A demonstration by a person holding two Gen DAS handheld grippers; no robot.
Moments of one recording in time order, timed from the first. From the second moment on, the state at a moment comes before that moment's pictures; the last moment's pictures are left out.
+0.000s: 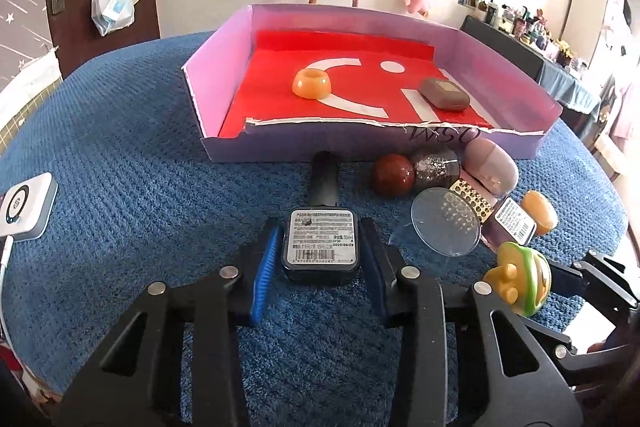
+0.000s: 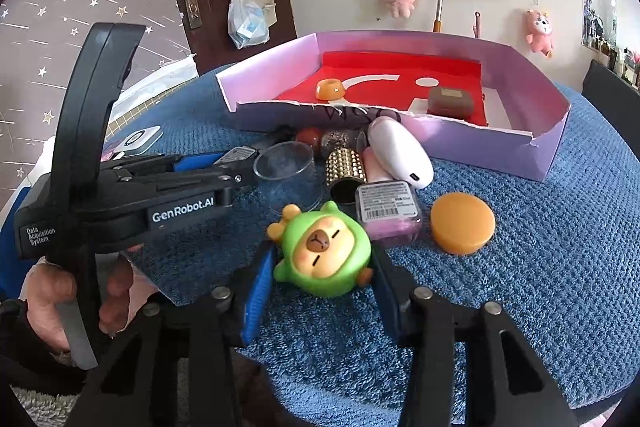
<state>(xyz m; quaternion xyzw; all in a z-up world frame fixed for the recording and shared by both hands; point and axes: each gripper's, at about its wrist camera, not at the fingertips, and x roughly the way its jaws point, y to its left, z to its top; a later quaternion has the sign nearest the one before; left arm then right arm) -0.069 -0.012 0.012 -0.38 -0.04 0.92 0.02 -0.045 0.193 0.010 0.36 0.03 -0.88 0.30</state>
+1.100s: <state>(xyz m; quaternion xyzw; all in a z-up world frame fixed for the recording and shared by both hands) -0.030 -0.040 0.025 -0.37 -0.08 0.92 0.02 -0.043 0.183 0.031 0.34 0.02 -0.88 0.34</state>
